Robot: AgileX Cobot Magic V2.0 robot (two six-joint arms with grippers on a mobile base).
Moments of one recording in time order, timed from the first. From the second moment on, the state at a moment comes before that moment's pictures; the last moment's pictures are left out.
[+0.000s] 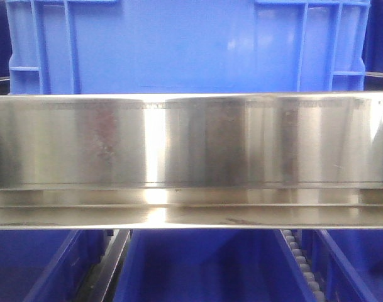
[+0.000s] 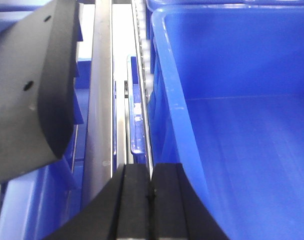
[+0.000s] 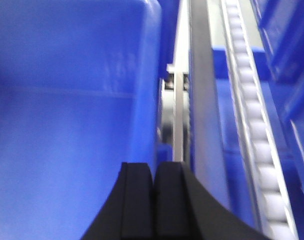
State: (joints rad) left arm -0.25 1.76 -2.00 0.19 0.99 -0.24; right arm 0.47 1.78 -1.97 -0.13 0.97 0.26
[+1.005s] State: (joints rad) left arm -0.25 1.76 -2.00 0.19 1.01 -0.24; right arm 0.47 1.85 -1.97 -0.14 1.01 0.27
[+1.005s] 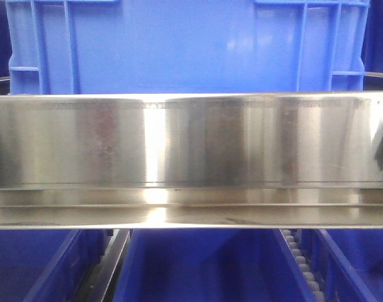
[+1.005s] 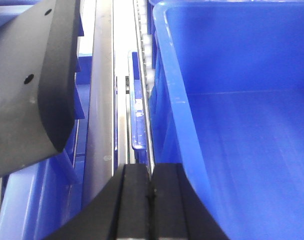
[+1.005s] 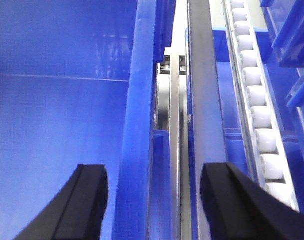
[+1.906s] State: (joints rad) left arm -0.25 1.76 -2.00 0.19 1.02 -0.24; right arm 0.47 1.90 -2.01 -0.09 1.01 0.27
